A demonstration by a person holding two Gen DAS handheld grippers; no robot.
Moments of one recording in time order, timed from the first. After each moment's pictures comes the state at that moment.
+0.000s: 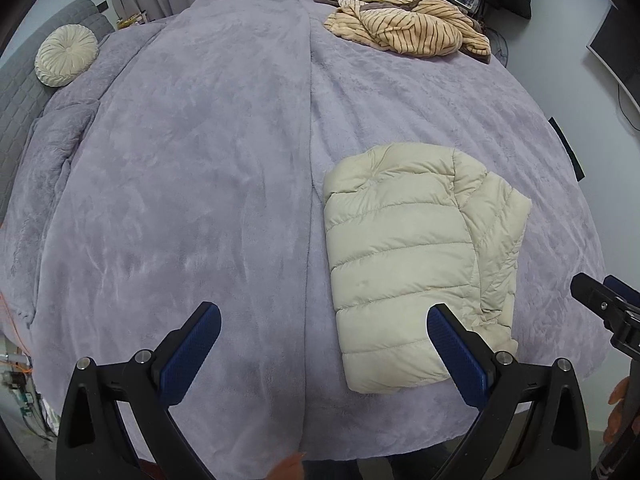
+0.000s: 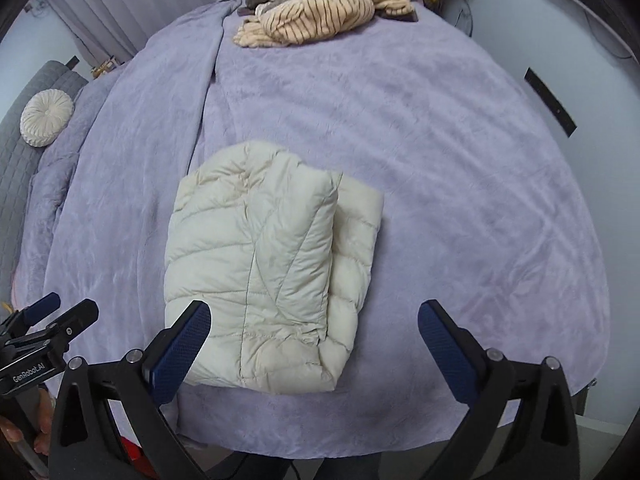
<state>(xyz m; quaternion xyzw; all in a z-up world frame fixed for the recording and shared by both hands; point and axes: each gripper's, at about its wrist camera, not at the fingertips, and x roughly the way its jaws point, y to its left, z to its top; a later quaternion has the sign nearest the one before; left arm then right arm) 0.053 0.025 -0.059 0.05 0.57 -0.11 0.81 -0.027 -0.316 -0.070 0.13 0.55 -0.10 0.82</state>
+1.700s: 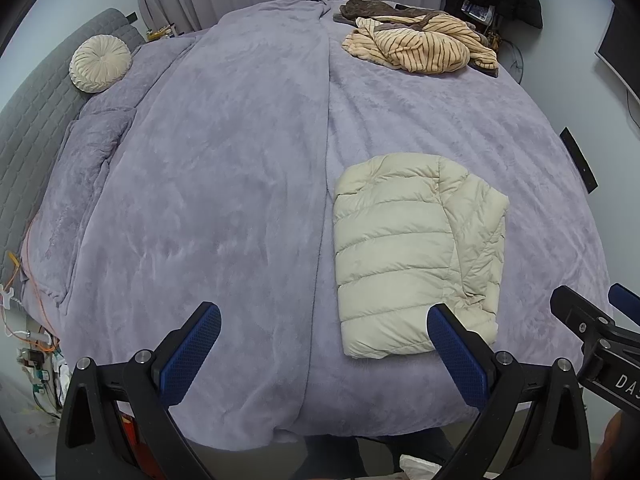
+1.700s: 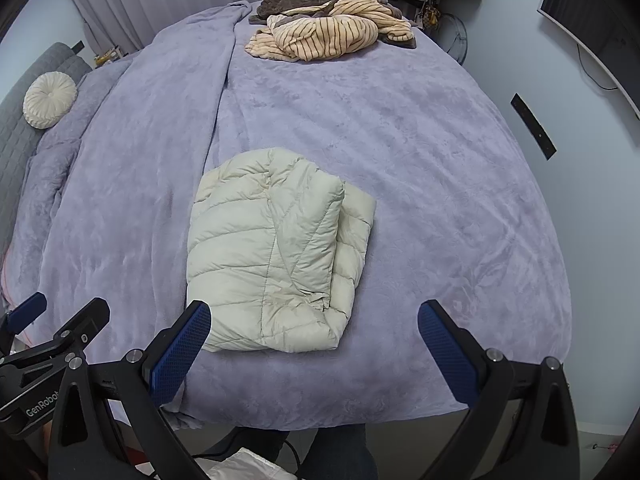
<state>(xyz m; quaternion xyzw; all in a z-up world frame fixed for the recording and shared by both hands) -0.002 0.015 -0.006 0.06 0.55 -0.06 0.83 -0.056 -0.276 -0.009 0.09 0.56 -0.12 0.82</state>
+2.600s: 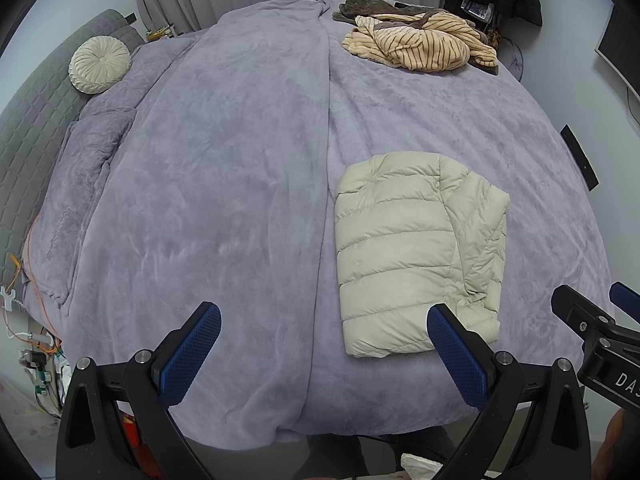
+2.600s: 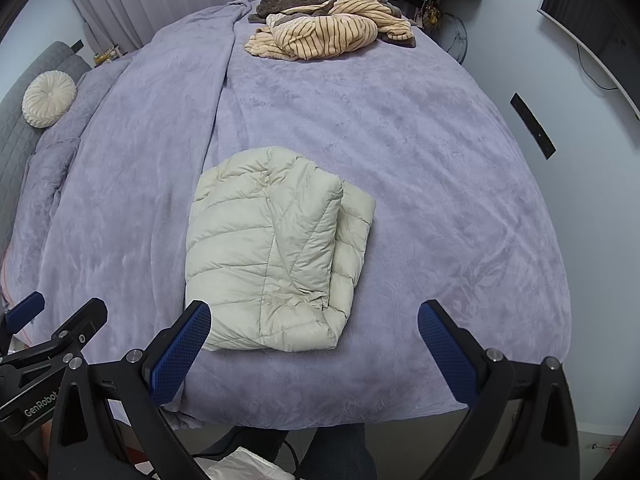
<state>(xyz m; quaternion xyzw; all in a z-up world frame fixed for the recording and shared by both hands) -0.003 0.014 -0.006 0.06 0.55 -0.06 0.83 -0.058 -0.273 -0.008 0.09 0.56 -0.12 0.82</state>
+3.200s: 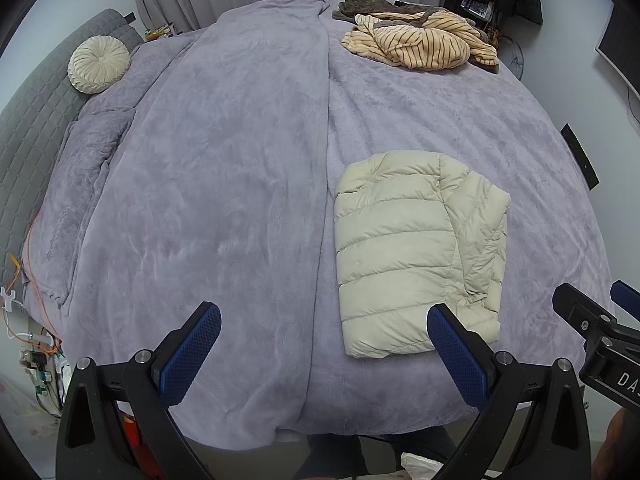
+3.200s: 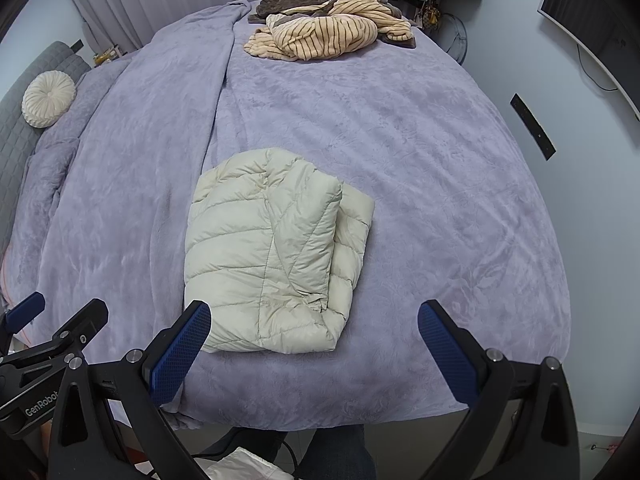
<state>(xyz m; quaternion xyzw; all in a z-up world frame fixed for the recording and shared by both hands) -0.002 0.016 -0.006 0.06 0.55 -0.06 0.83 -0.059 -0.273 -0.007 0.09 0.56 -0.12 0.82</state>
